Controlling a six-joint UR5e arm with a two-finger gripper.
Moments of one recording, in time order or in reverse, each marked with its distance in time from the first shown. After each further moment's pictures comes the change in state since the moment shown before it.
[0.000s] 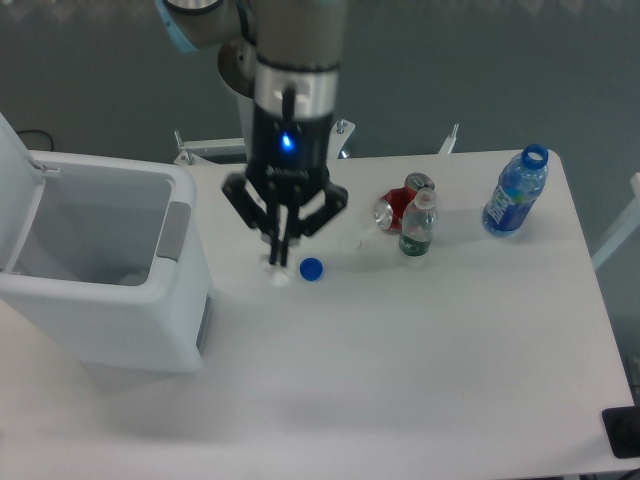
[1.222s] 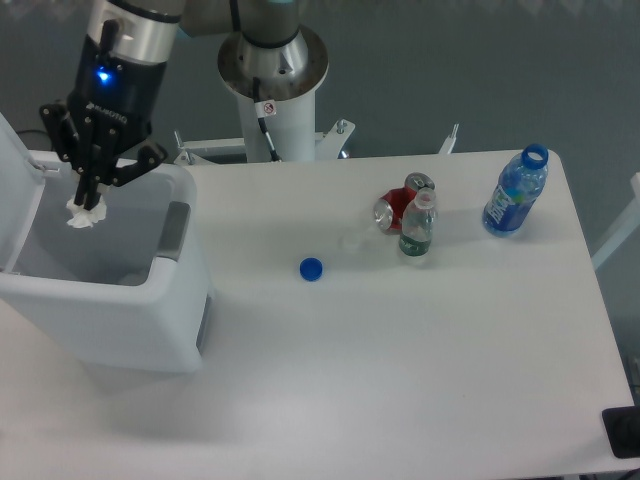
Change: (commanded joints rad) arm -0.239 -0.017 -0.060 0.008 -0.123 -0.020
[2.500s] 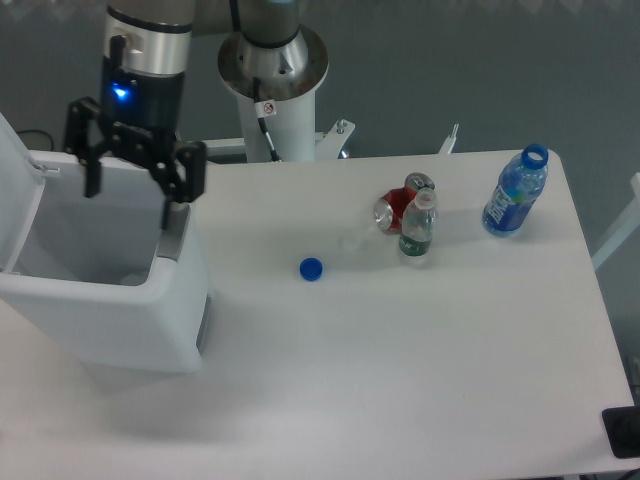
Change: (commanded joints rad) arm 0.093 0.002 0.017 0.011 0.262 0.257
